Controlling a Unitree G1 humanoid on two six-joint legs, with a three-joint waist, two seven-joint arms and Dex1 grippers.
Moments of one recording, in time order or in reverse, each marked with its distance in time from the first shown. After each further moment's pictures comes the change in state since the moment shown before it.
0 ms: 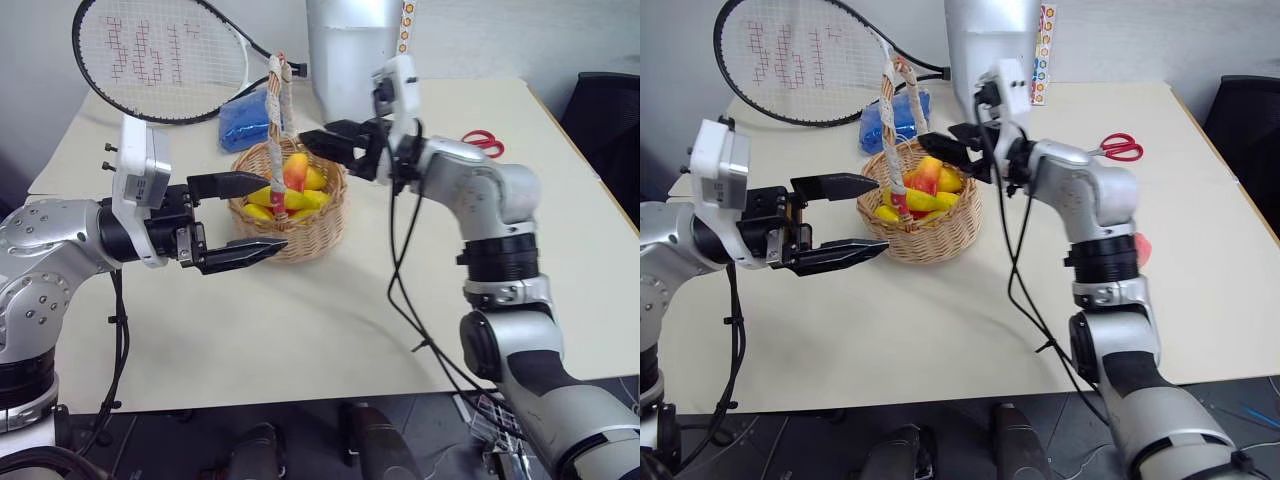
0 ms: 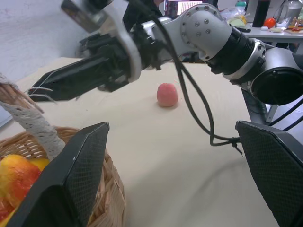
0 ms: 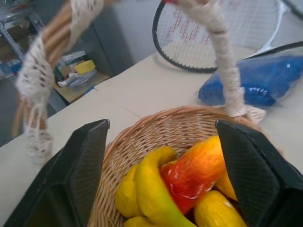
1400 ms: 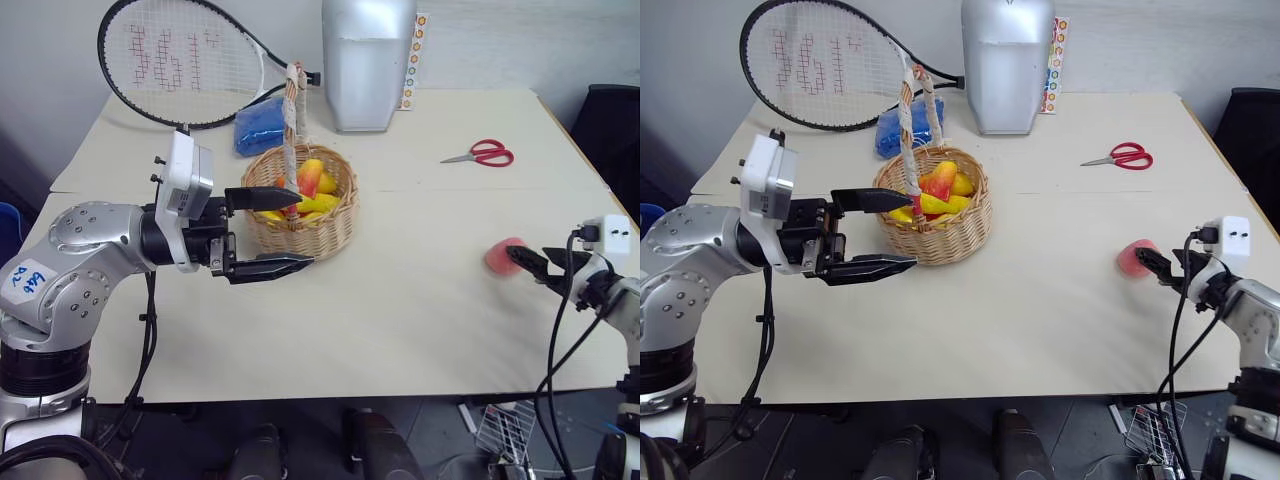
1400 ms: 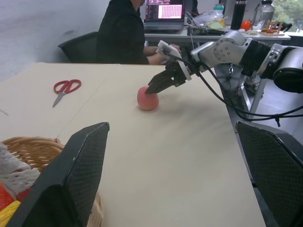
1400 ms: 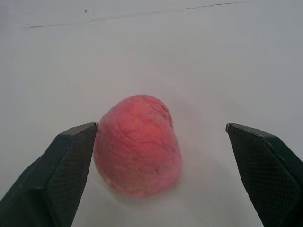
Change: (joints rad) left arm -0.044 -0.082 -0.108 0.008 0.056 -0.008 -0.044; right arm 0.675 -0.429 -0.346 0.113 -0.131 -0.196 -0.008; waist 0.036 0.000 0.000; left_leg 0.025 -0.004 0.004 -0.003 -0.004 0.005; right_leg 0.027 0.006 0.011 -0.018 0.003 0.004
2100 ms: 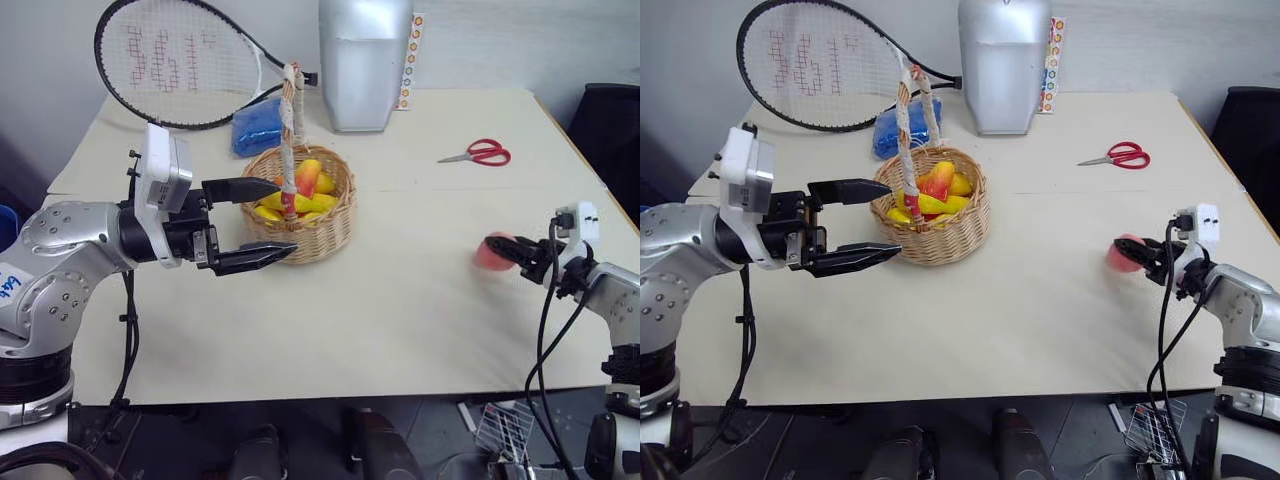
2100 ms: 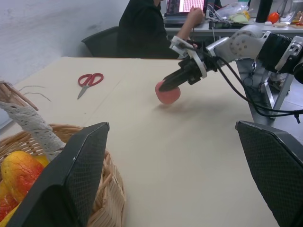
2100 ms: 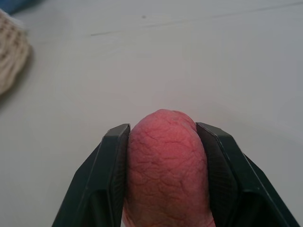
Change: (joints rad) left arm 0.048 0.047 0.070 -0.009 -0.001 0.002 0.039; right arm -0.079 -0.011 0.076 -0.096 0.156 0.117 0.151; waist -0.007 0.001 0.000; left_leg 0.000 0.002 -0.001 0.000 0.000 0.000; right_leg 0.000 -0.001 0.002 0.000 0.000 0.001
